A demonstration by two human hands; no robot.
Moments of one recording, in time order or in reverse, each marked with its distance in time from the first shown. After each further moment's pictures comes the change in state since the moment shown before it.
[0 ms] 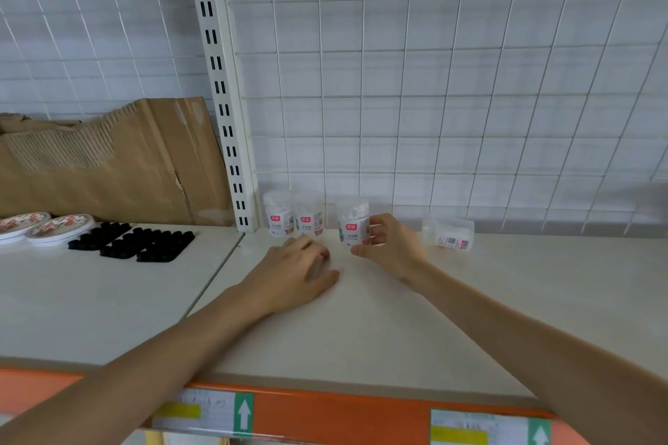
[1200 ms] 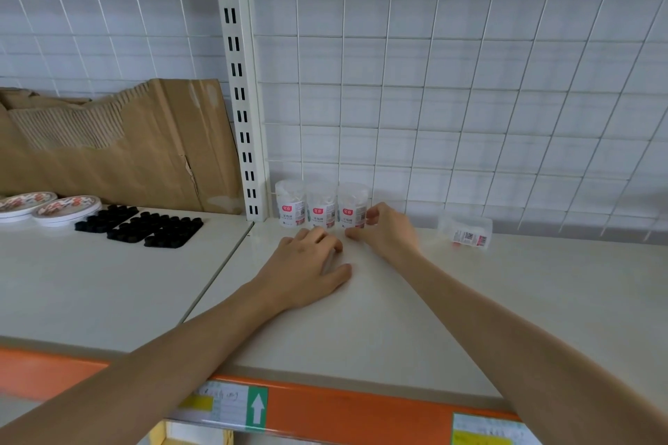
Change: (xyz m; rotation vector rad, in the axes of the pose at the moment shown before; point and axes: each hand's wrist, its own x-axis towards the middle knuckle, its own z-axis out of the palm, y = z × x) left_hand 0.001 -0.003 0.011 0.005 0.098 0.030; right_hand 0.039 -0.005 0.030 -0.393 0.051 0.068
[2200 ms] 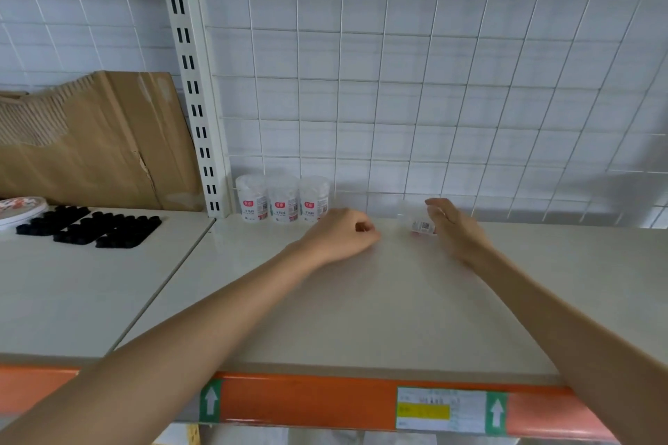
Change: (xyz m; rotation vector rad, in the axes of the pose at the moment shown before) left_hand 0.071 0.080 0.008 -0.433 -0.134 -0.057; right_hand -0.038 0.103 -0.112 -0.003 0.064 0.093
